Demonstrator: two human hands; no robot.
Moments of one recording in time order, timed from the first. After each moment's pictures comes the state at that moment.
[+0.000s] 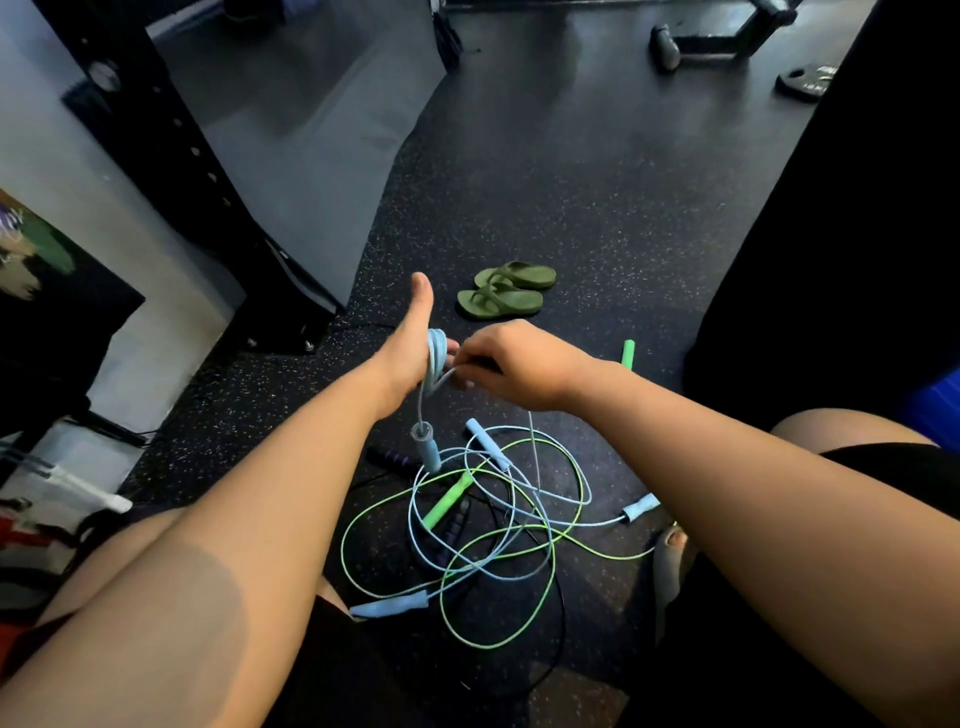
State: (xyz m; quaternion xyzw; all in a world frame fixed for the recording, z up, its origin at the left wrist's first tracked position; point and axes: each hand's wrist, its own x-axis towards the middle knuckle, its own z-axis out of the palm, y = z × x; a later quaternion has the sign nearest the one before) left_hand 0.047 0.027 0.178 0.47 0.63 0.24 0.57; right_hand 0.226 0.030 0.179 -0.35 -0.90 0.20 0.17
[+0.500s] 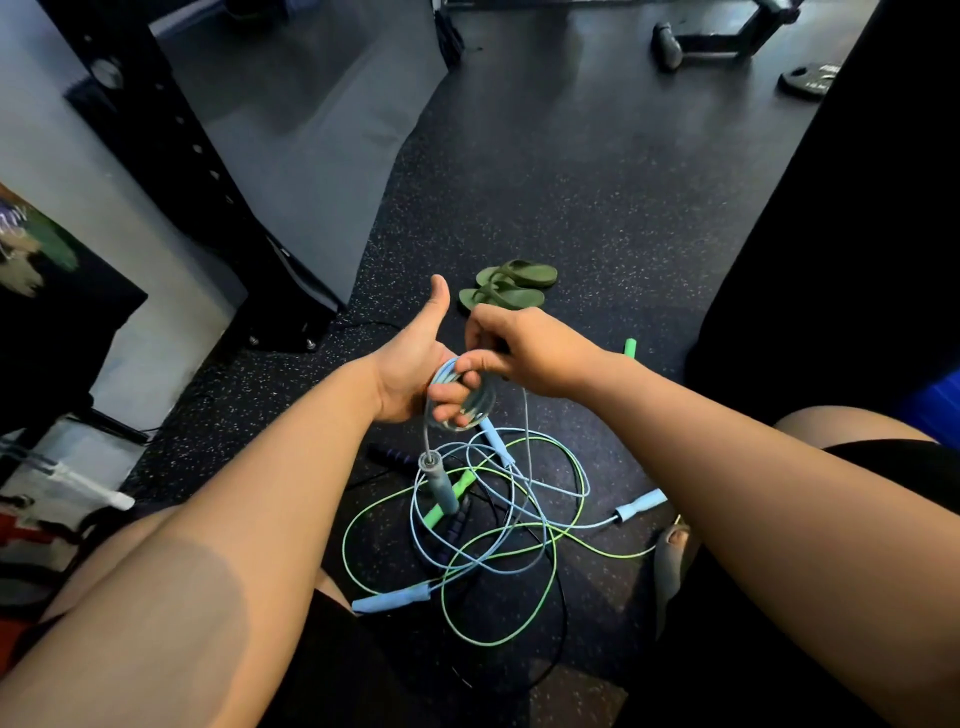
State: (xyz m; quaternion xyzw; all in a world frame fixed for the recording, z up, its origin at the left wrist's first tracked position) left_hand 0.052 0.009 0.199 0.46 0.49 0.12 0.73; right_hand 0.234 0.034 0.182 -0.36 -0.87 0.25 0.23
